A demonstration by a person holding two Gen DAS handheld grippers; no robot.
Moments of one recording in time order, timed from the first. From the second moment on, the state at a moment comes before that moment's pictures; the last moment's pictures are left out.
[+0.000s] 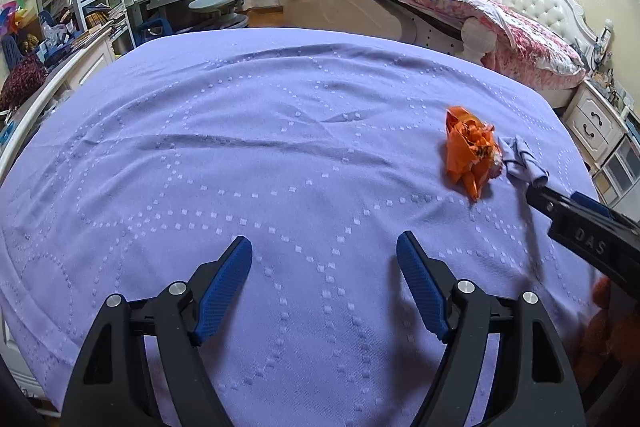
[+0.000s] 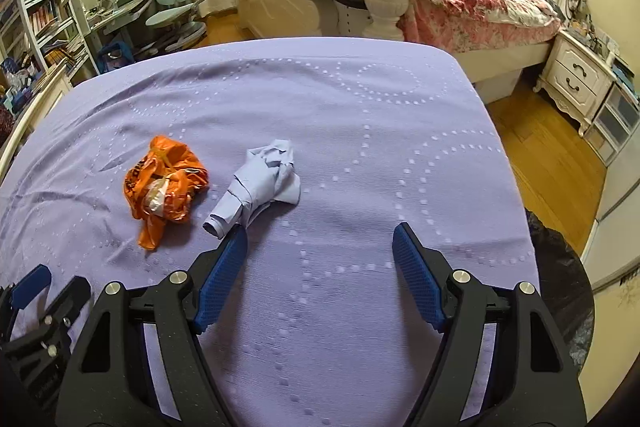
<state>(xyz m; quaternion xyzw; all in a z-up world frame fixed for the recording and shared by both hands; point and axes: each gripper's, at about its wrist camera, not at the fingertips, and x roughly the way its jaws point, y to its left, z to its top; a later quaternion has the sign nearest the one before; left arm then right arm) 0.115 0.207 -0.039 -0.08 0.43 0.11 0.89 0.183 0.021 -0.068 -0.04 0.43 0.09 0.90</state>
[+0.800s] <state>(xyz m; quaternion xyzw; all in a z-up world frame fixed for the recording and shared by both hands) 0.120 0.210 -0.040 -0.09 0.43 0.10 0.89 0.203 0.054 -0.068 -0.05 0.43 0.09 0.90</state>
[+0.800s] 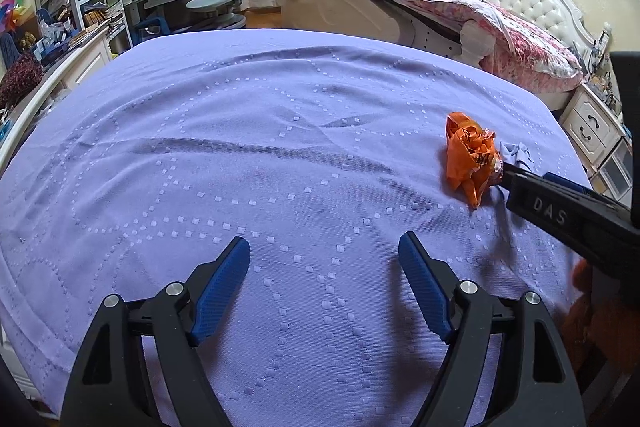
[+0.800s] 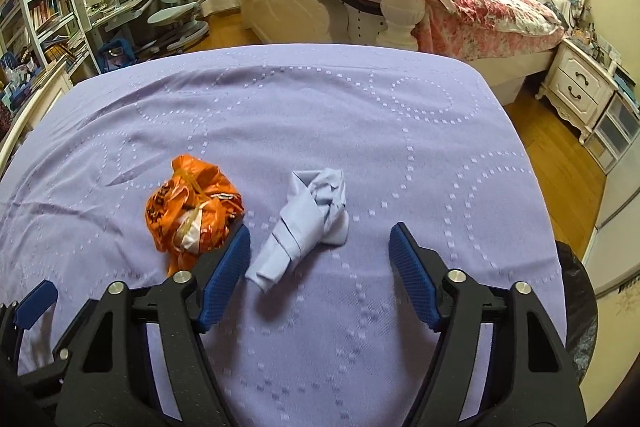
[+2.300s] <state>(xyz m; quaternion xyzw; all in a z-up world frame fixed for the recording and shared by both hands) 0.182 0.136 -0.033 -0.03 0.42 0.04 0.91 0.206 -0.022 -0.066 -0.03 0.42 0.13 0.90</state>
